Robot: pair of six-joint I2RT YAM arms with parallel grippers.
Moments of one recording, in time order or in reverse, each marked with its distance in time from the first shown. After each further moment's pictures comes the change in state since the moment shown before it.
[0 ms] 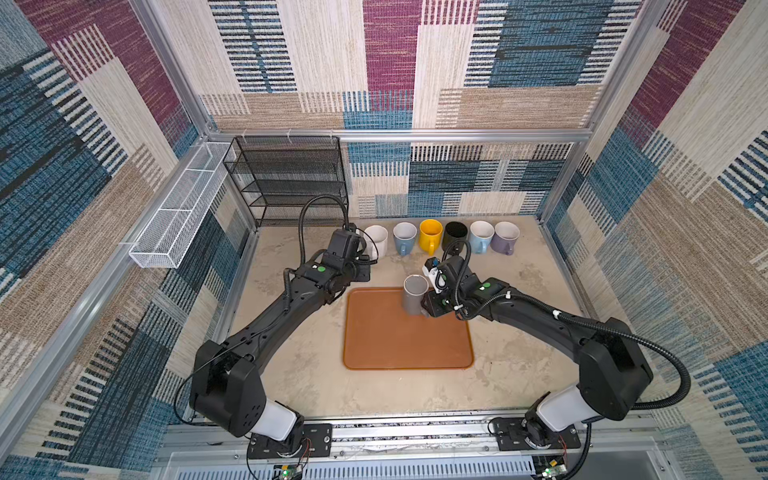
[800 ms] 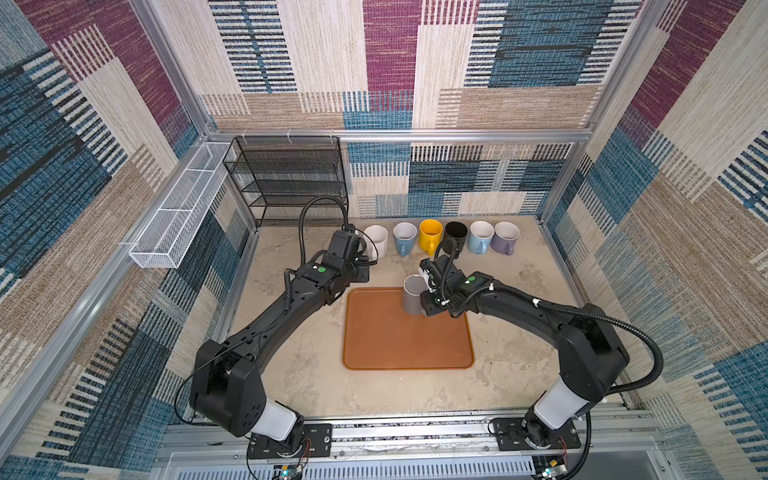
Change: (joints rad) left arm 0.000 0.004 -0.006 -0.004 -0.029 0.001; right arm 0.027 0.119 0.100 -0.085 0.133 0.014
